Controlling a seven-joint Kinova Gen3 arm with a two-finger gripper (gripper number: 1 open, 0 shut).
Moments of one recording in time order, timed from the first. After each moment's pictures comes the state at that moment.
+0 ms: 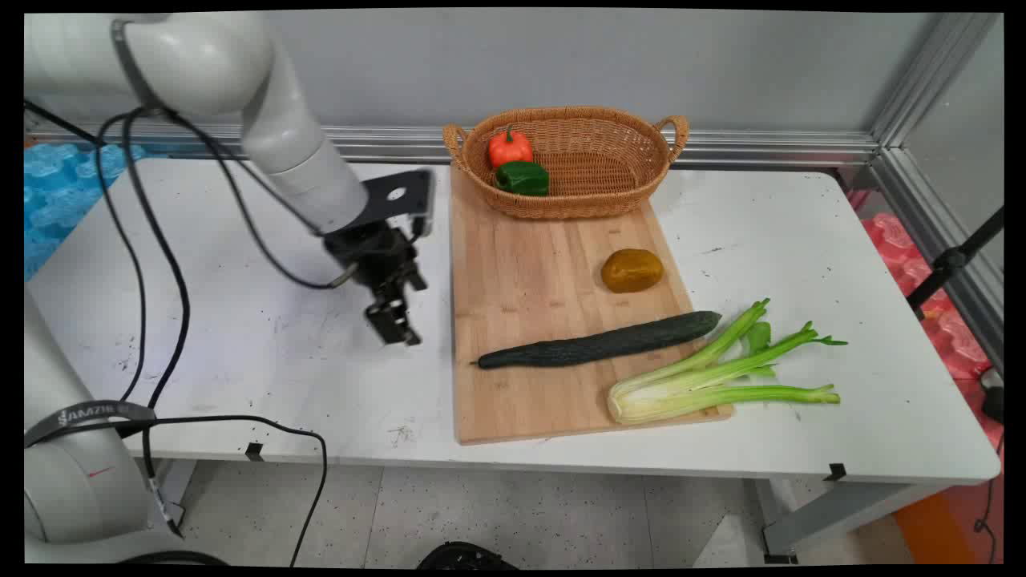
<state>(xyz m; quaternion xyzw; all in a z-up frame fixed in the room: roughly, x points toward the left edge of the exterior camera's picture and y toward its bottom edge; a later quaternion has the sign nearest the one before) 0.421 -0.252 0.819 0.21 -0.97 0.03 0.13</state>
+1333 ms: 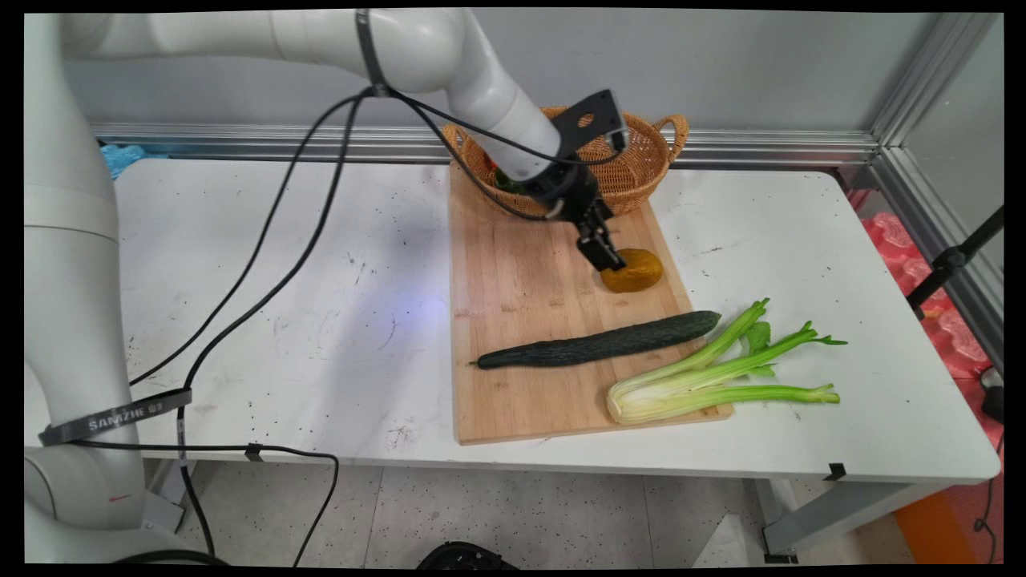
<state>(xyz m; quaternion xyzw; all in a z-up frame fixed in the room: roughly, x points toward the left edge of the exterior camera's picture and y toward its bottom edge) 0.280 -0.394 0.819 0.22 -0.92 0.11 0.29</state>
